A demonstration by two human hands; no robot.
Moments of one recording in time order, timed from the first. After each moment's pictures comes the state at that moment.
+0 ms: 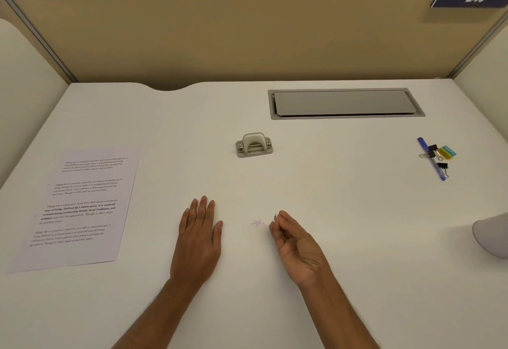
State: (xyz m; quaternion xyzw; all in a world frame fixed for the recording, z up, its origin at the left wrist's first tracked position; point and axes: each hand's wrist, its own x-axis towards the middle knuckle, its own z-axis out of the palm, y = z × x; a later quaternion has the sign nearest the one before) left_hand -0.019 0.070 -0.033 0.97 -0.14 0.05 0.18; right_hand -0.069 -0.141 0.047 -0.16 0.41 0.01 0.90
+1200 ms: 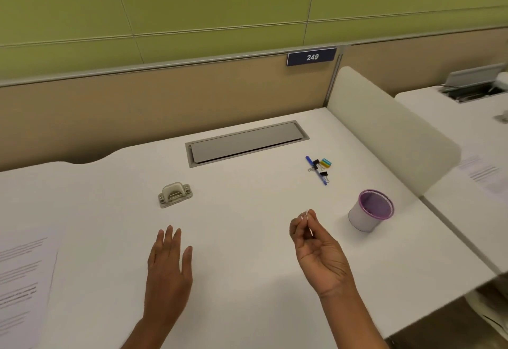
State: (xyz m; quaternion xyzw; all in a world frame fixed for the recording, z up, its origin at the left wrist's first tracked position) left_hand -0.061 -0.036 0.064 0.94 -0.16 0.05 0.29; right_hand -0.177 -0.306 0.164 0.03 0.22 -0.15 0.96
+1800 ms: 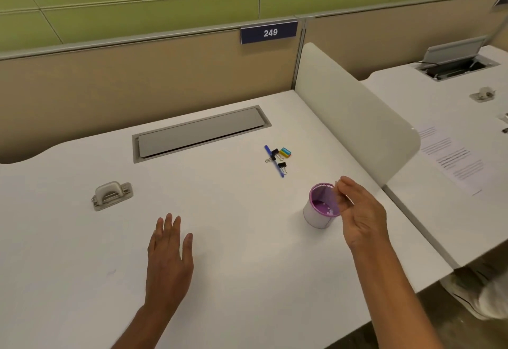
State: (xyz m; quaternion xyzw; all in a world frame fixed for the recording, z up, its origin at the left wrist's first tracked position) left_hand -0.091 -0.194 0.052 0.94 -0.17 0.02 0.30; right_hand -0.213 -0.524 0.156 -0.32 0.41 -0.36 0.78
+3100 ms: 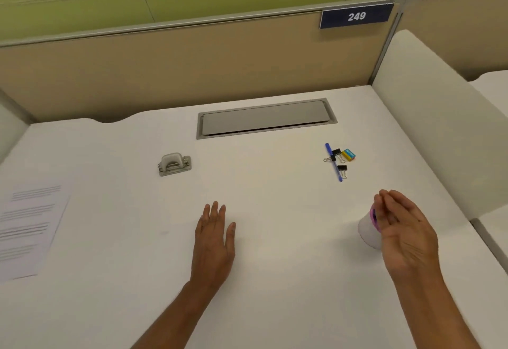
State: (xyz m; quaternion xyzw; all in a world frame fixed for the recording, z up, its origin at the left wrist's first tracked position) left_hand -0.099 -0.198 0.022 0.94 -0.14 0.07 0.29; right_hand -0.190 -0.519 0.128 -0.34 0.33 -0.29 0.83
